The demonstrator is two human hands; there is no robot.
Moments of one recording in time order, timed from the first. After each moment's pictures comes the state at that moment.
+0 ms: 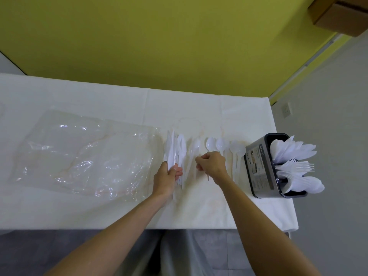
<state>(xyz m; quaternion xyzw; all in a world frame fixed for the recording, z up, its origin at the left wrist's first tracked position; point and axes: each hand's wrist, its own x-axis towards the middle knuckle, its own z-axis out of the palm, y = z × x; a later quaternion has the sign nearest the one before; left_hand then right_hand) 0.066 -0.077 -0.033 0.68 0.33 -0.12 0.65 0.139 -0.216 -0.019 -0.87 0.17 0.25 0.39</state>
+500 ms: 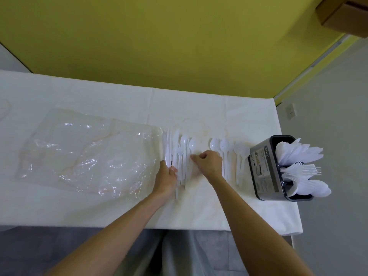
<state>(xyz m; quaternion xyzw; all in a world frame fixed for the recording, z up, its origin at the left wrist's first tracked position) 0.068 -0.067 -0.030 0.72 0.33 -0.16 0.59 0.140 -0.193 -0.032 -0.87 0.20 0.22 0.39</state>
